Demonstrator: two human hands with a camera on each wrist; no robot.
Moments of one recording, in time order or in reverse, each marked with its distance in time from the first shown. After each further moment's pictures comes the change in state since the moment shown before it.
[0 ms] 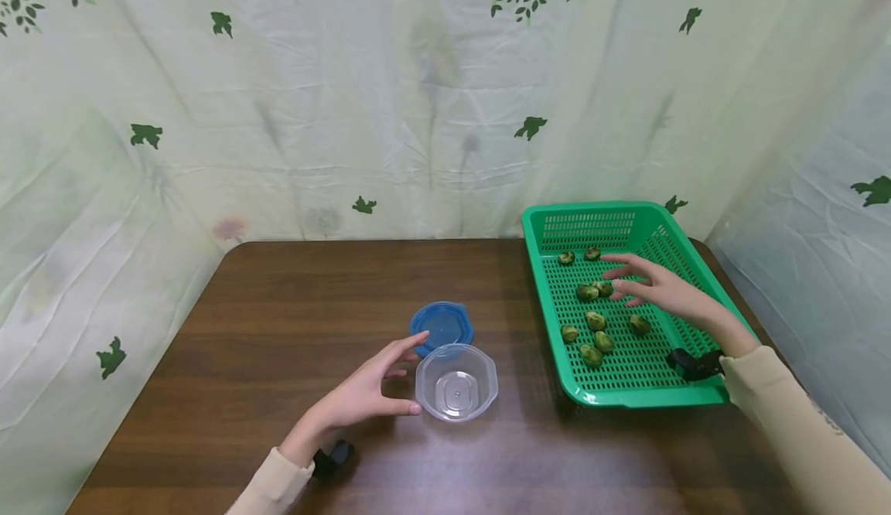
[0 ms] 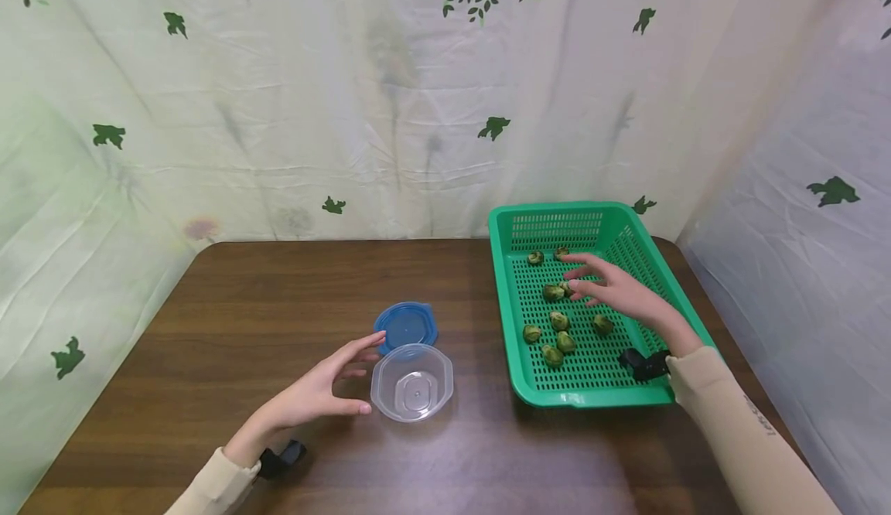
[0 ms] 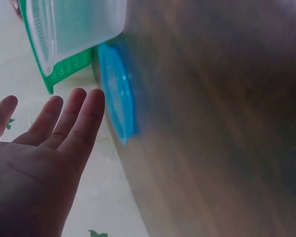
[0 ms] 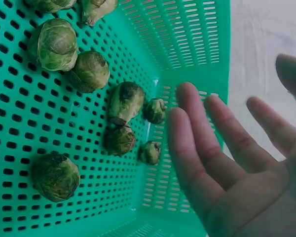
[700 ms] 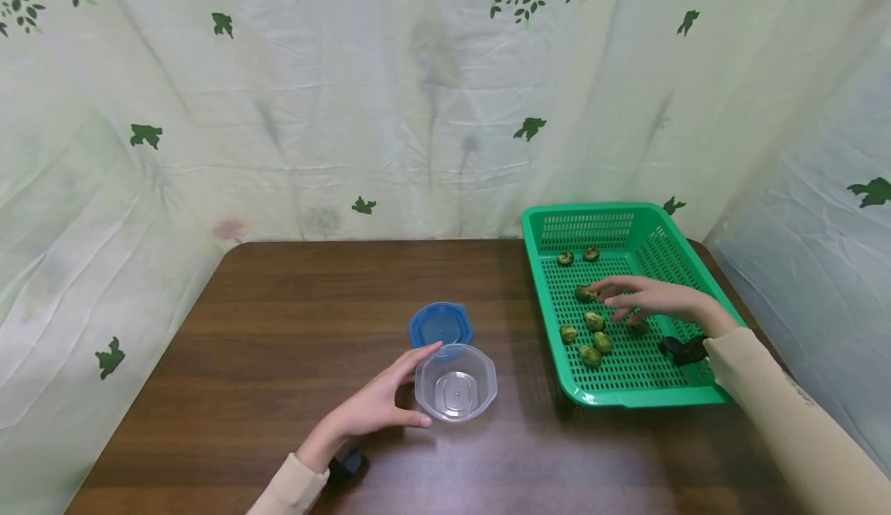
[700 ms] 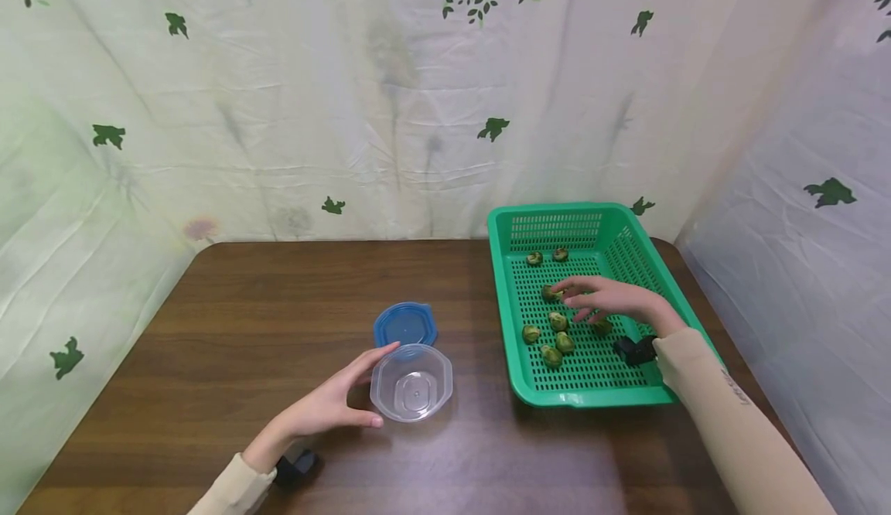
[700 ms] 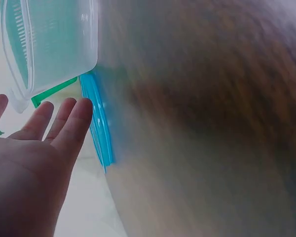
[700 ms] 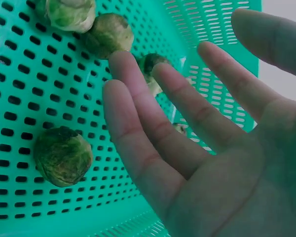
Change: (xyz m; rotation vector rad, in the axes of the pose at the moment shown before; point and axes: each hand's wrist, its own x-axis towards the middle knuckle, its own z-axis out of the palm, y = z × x) left_hand 0.004 -0.010 0.022 0.011 -0.032 0.044; right_hand 0.015 0.016 -0.007 0.031 -0.286 0.217
